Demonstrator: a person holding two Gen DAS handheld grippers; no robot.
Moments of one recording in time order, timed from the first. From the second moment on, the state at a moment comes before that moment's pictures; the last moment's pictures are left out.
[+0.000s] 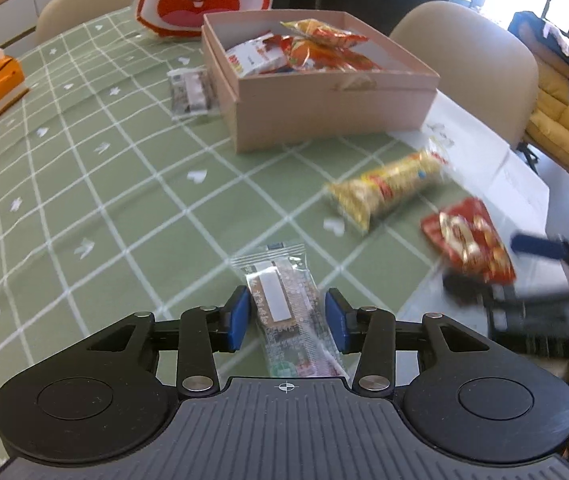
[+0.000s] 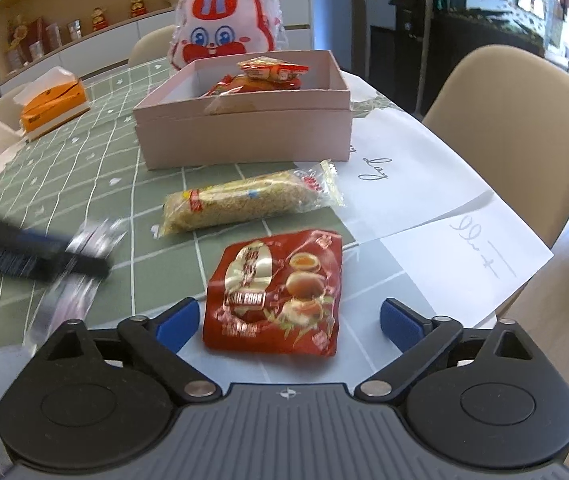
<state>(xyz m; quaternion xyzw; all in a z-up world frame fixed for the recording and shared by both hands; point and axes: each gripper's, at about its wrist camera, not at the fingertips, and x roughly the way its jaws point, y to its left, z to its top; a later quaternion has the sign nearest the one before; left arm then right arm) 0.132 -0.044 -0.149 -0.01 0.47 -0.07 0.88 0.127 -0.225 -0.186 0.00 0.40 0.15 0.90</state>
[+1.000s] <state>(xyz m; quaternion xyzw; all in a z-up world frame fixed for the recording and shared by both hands) 0.117 -0.038 -0.091 -0.06 0.41 -0.12 0.90 0.146 -0.248 -0.087 -0.06 0.35 0.22 0.91</state>
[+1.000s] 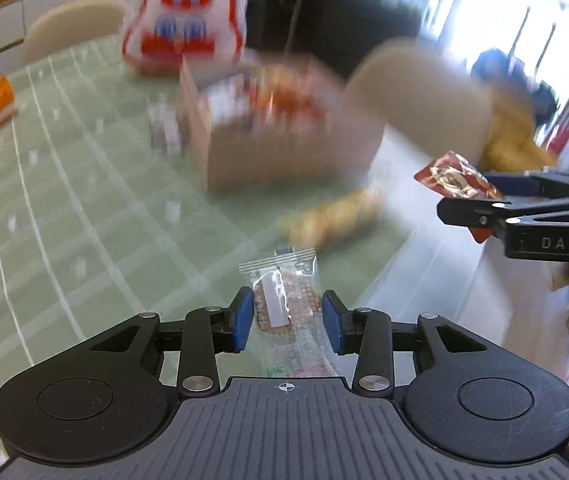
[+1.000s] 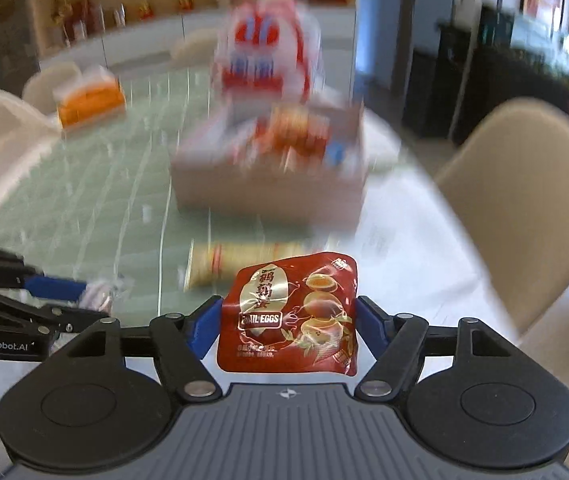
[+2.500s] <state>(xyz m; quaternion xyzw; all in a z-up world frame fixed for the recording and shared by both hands) 0.325 0.009 -0.083 -0.21 0.36 -0.13 0.90 0.400 -0.152 -0.106 -0.05 0.43 0.27 0.86</state>
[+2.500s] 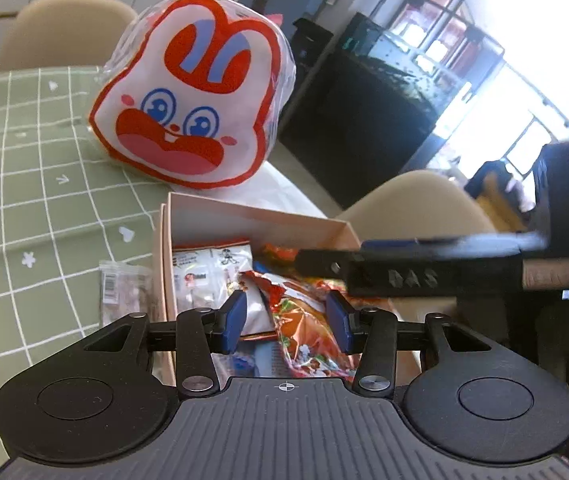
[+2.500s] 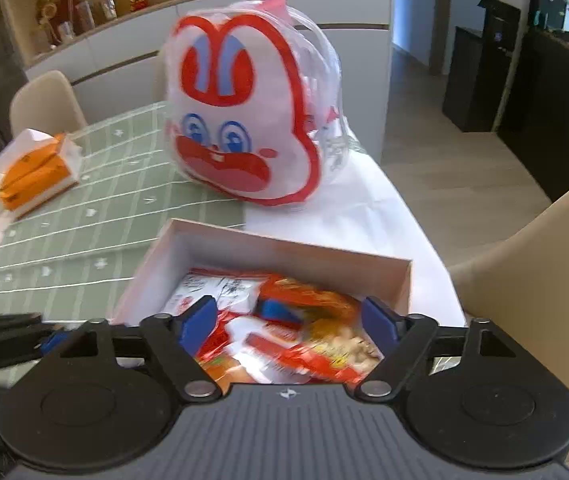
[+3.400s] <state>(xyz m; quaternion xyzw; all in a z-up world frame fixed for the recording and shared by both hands) 0.414 0.063 -0.153 0.04 0.43 -0.13 0.89 0.219 -0.192 -0.147 -0.07 0.46 0.17 0.87</state>
